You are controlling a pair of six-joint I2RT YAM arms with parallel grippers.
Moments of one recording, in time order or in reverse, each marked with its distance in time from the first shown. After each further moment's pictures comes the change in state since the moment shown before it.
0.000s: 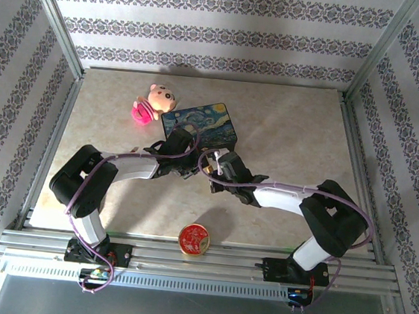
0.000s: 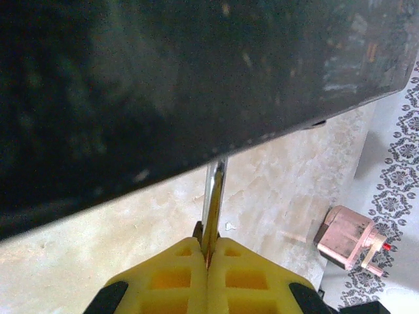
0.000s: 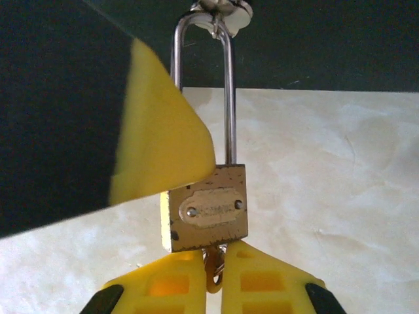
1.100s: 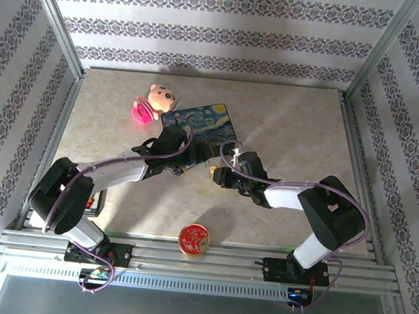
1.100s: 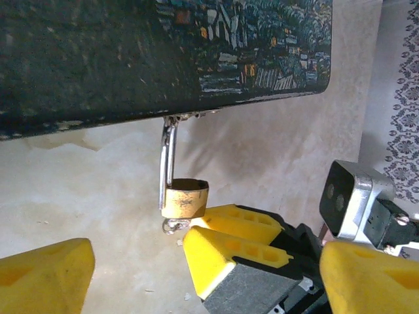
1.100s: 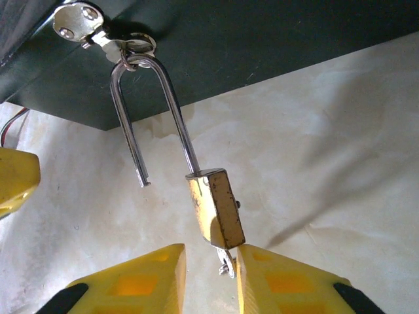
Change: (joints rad) left arm 0.000 -0.189 -0.007 -0.158 -0.110 0.127; right arm -0.156 0.031 -0.121 0.261 -0.275 0.254
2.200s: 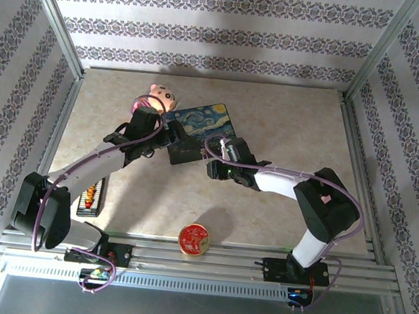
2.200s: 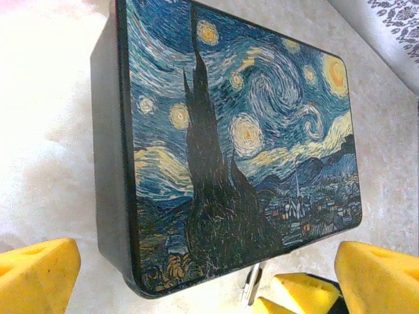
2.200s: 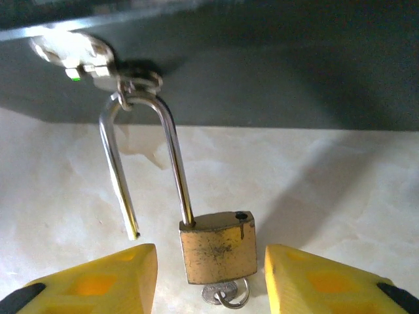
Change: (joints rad) left arm 0.227 -0.140 0.061 -0.200 -0.175 0.207; right arm 0.041 0.092 0.274 -0.377 0.138 -0.283
